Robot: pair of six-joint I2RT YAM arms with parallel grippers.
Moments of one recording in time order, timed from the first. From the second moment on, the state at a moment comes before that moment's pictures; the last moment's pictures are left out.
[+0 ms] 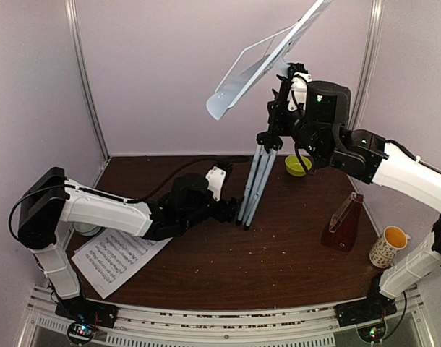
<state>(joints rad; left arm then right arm) -1.04 1.77 1.04 0.45 -0.34 -0.10 0.95 1.41 1.49 -0.12 0.70 0.22</state>
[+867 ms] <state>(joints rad) -1.07 1.89 1.06 0.64 -0.47 -0.03 0.98 1.41 1.49 -0.13 0.79 0.26</state>
